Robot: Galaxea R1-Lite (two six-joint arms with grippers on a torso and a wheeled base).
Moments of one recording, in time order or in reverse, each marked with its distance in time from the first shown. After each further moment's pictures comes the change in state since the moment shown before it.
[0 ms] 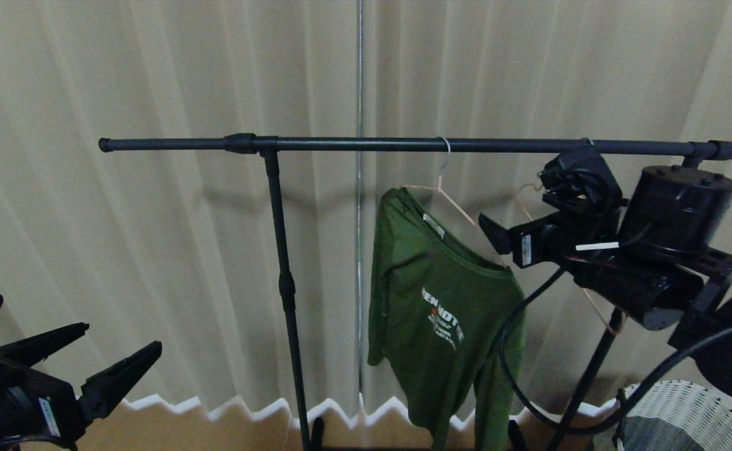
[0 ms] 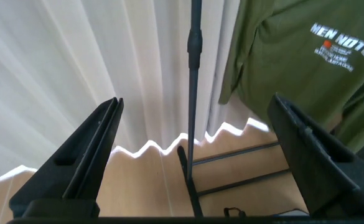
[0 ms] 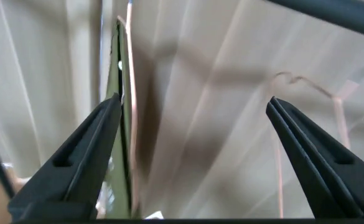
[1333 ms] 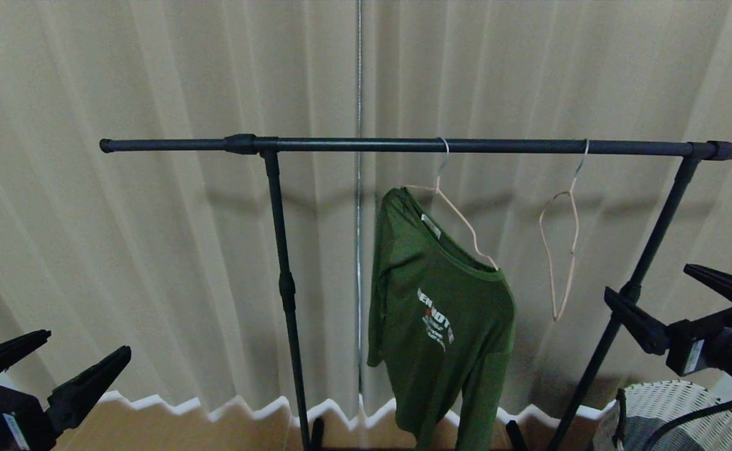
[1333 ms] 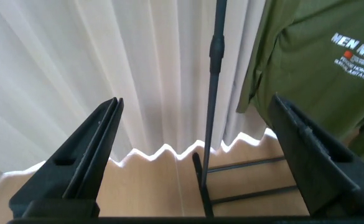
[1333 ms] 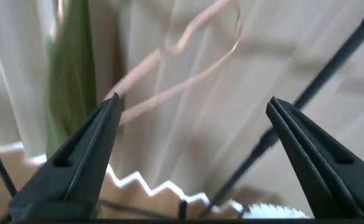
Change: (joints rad) left arm 0.083 -0.085 0.040 0.003 0.004 0.026; right arm -0.174 -0.477 0.539 -0.029 0.090 -0.018
